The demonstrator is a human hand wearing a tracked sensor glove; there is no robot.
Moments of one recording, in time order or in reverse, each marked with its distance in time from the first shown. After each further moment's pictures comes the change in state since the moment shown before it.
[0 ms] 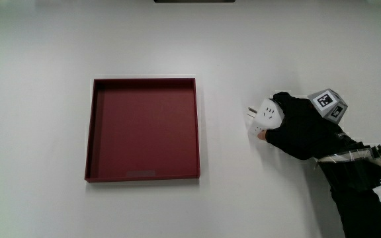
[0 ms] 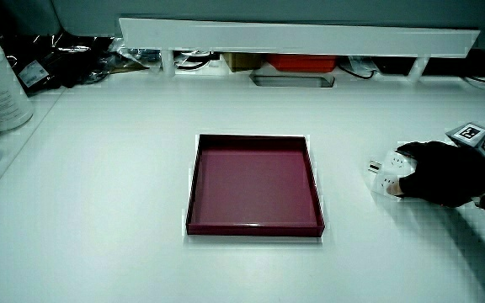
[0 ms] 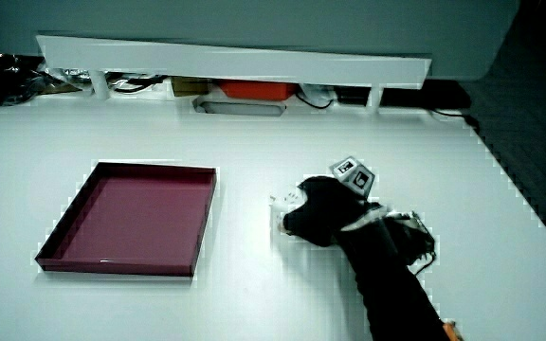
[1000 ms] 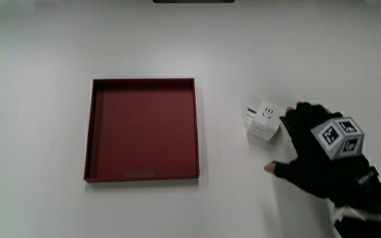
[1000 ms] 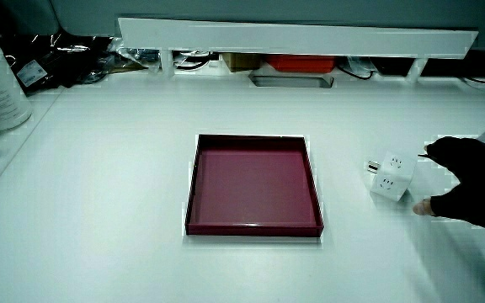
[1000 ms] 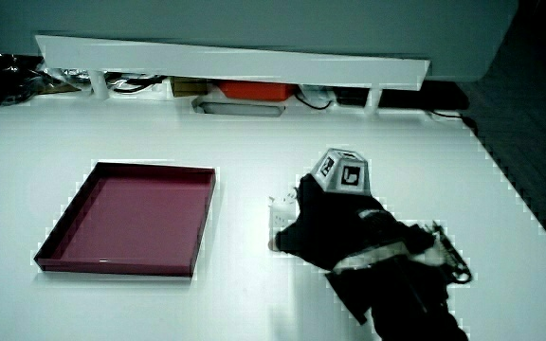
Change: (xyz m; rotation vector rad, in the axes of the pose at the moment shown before) arm -0.090 -0.098 0.002 -0.098 -0.462 -0.078
